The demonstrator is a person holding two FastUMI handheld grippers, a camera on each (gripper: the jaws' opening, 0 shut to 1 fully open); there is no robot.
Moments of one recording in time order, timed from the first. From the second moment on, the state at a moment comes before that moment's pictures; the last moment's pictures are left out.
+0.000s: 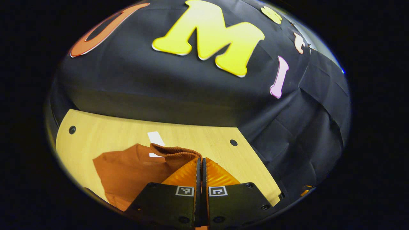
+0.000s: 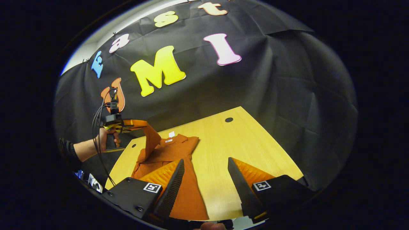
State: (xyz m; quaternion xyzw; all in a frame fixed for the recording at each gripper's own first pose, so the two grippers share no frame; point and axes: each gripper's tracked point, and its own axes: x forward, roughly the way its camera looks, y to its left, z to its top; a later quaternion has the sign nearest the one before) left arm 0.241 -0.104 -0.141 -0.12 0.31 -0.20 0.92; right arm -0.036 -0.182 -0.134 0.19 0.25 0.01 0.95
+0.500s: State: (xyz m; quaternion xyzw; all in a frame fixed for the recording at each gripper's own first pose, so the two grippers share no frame) left arm 0.235 -0.153 -0.287 -0.04 0.39 -0.15 0.91; right arm -0.116 -0.268 -0.141 0.16 0.28 -0.09 0.94
